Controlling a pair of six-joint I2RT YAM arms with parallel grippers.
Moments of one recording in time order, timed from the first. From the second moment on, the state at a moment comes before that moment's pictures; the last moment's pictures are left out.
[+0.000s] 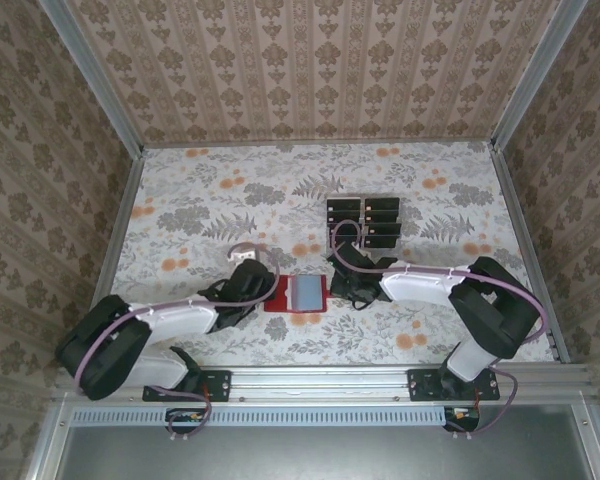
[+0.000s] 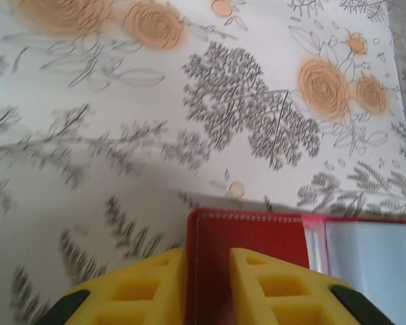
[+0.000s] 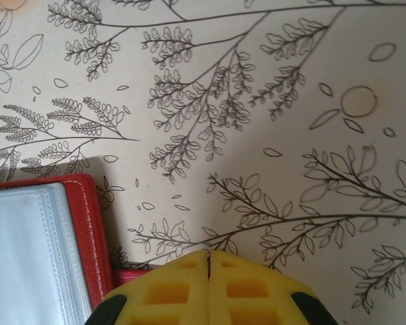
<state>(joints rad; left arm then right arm) -0.78 1.33 0.39 0.15 -0.21 -0.79 0.76 1.60 0.77 -0.29 0.10 1.01</state>
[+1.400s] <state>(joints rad) -0.87 1.18 0.43 -0.28 -0.23 -0.65 0.81 1.75 1.10 -0.43 -0.06 0.83</state>
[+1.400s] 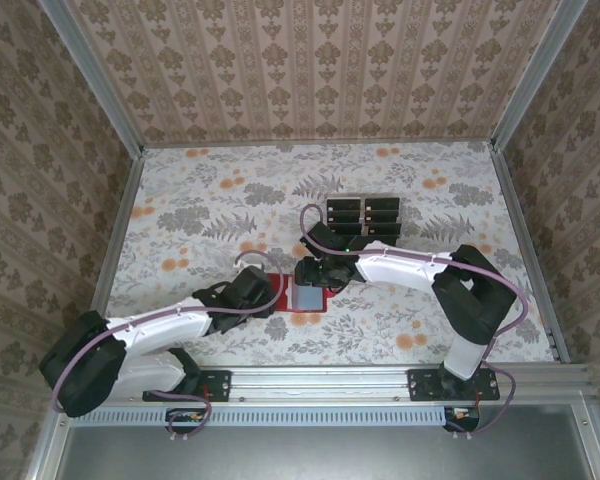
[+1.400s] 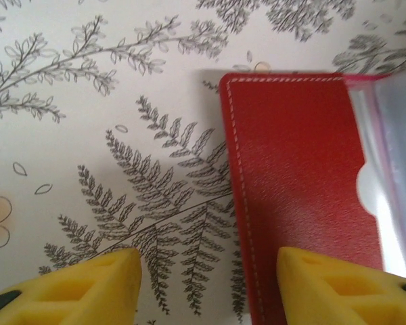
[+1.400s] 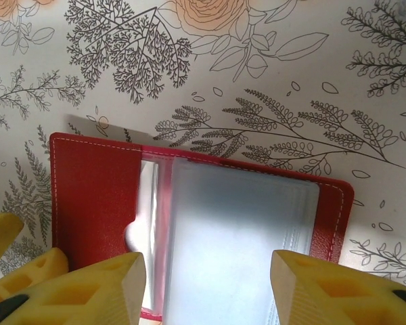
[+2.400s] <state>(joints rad) -0.89 1.24 0.42 -0.21 -0.29 -0.64 0.83 1.85 1.11 -0.31 -0.15 0.90</state>
